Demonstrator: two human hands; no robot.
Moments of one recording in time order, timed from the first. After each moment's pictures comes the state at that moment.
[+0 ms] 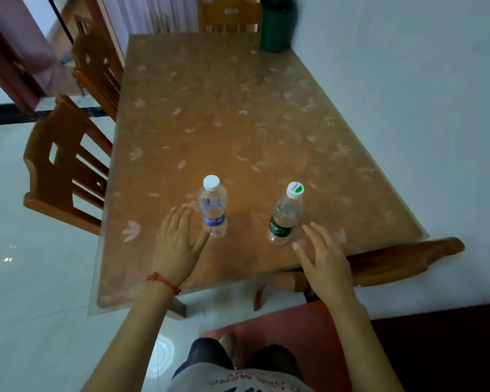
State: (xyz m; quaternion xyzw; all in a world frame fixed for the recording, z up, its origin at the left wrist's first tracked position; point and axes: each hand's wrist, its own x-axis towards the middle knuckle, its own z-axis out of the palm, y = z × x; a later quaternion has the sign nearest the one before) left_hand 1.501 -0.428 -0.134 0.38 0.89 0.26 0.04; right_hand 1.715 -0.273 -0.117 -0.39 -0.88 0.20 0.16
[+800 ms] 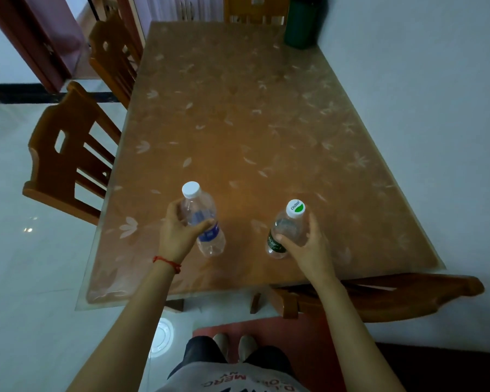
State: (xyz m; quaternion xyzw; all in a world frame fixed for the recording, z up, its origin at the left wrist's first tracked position) left_hand 1.479 -0.374 -0.150 0.14 0.81 0.55 0.18; right_hand 1.666 -0.207 -0.134 -0.41 -0.76 0.47 0.15
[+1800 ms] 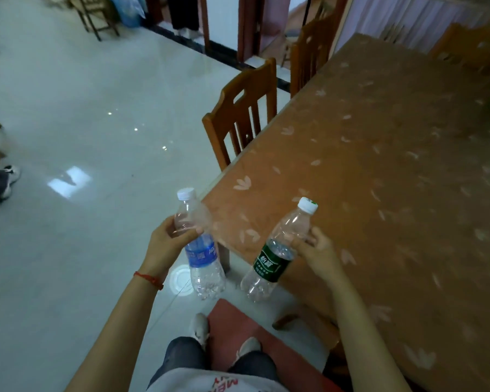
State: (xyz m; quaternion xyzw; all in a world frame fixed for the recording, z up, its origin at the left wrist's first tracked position) left_hand 1.567 -0.561 -0.134 -0.17 0.72 0.67 0.05; right_hand 1.571 -0.287 -0.141 -0.14 -0.74 0.65 -0.11
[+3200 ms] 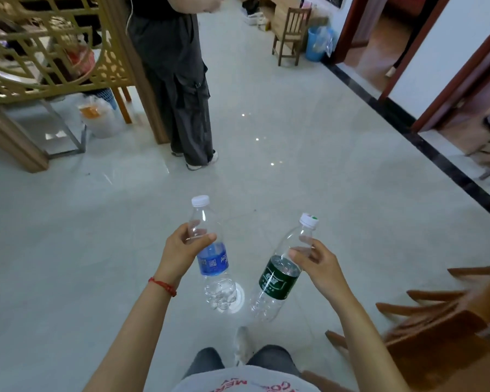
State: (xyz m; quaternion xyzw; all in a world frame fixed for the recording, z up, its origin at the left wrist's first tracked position) left_hand 1.397 -1.004 -0.147 -0.38 0.63 0.66 -0.14; right_hand 1.268 -0.774 -0.154 0.07 -0.75 0.59 -0.29
